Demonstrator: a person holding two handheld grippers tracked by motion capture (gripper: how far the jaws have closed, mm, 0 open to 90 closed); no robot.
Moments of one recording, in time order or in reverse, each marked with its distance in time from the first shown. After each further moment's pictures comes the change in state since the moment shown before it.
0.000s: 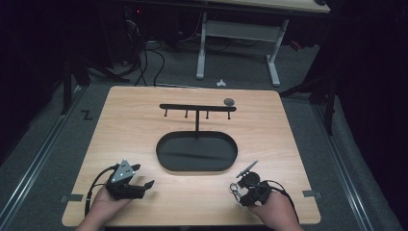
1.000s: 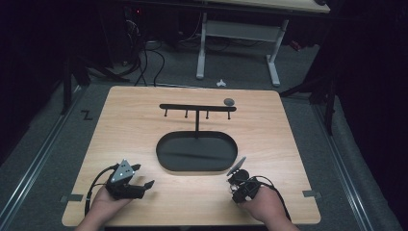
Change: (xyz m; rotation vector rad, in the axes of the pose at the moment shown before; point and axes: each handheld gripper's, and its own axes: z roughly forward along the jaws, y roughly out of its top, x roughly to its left) left arm 0.001 0.000 0.000 -0.002 -0.008 0.000; right arm 0.005 0.023 0.020 0.063 0.055 -0.017
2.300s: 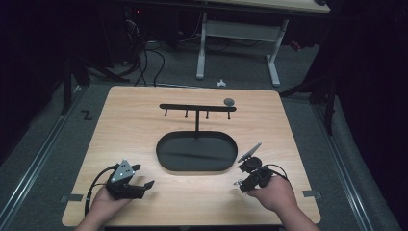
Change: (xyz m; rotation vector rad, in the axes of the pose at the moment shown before) left arm 0.000 0.000 0.001 0.002 -0.004 -0.002; right arm -0.029 0.003 -0.048 -0.044 0.071 0.069
